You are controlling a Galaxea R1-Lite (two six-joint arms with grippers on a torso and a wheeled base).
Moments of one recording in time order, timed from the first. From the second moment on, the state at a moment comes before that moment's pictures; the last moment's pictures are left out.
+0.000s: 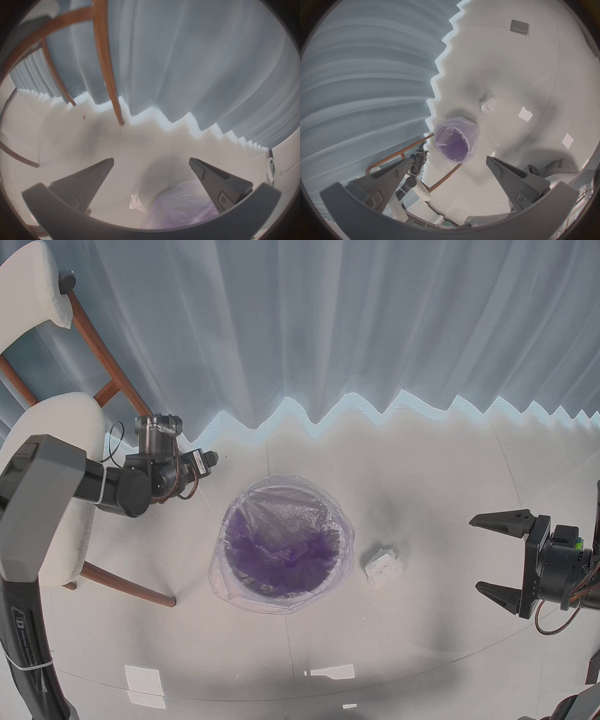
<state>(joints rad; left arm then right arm) -0.21 2.20 -1.48 -0.38 0.18 -0.41 0.40 1.20 -0.59 -0.18 0.04 1.37</state>
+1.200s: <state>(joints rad) -0.33 1.41 -1.08 -0.15 -0.01 -0.29 0.21 2.03 -0.70 -0.77 0.17 0.62</state>
